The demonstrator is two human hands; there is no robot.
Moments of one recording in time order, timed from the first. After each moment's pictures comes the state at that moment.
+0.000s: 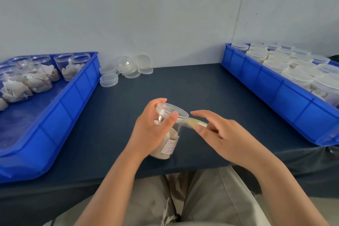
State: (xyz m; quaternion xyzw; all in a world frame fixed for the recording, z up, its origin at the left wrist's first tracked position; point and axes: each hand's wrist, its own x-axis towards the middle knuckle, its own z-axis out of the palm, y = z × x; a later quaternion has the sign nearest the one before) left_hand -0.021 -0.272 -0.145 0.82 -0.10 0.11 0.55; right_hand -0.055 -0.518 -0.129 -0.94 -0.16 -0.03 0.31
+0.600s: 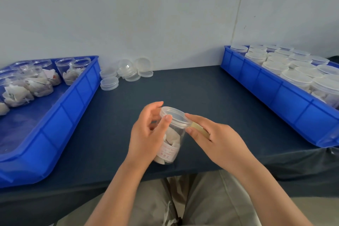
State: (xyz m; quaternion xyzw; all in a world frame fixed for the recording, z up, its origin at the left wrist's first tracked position) left_hand -0.032 -0.275 -0.156 0.79 -0.09 0.17 0.58; right_hand -0.056 -0.496 -0.143 -0.94 -0.12 -0.10 0.29
